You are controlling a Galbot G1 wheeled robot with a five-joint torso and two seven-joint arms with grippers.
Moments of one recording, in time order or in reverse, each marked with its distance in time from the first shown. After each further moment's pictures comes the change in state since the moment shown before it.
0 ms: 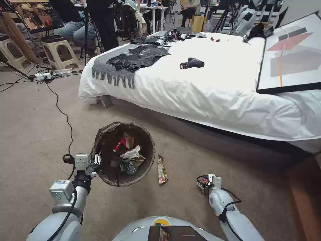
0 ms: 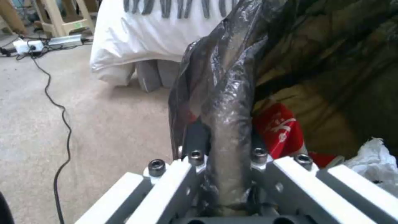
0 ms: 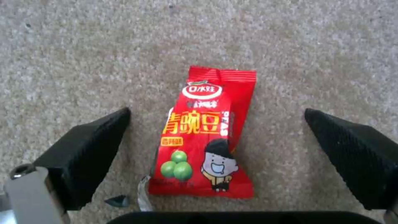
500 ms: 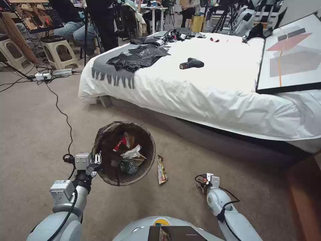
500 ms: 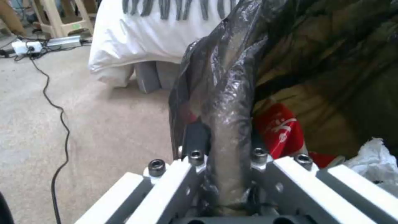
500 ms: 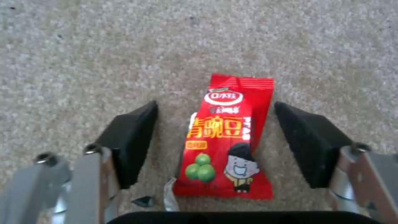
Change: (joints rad) left arm -0.004 -0.001 0.004 0.000 0.001 -0.001 0.000; right arm -0.006 0.003 -0.017 0.009 0.004 0.004 0.012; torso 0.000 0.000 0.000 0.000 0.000
